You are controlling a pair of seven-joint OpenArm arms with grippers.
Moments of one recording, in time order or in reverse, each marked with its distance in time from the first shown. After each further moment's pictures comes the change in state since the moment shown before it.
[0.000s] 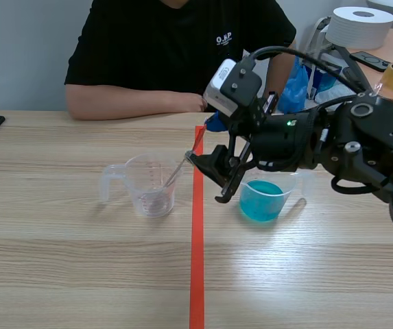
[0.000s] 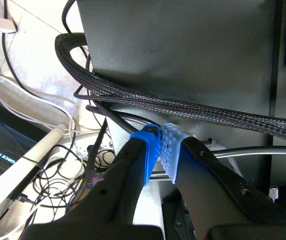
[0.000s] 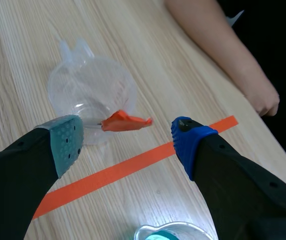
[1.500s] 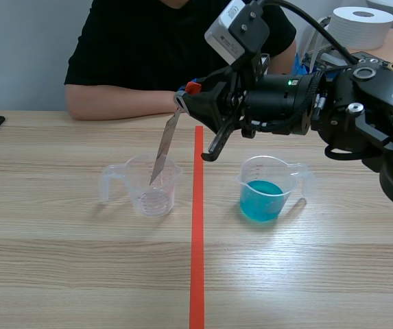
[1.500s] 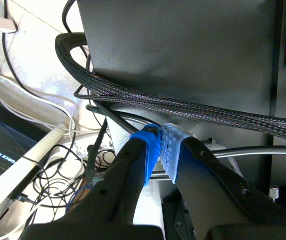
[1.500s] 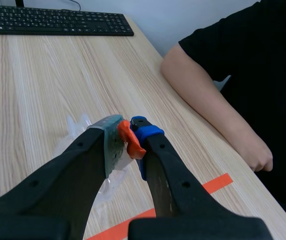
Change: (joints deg) left arm 0.0 0.0 0.0 0.0 0.0 0.0 0.0; right arm 5.7 -0.3 -0.7 0.1 8.0 2.6 6.5
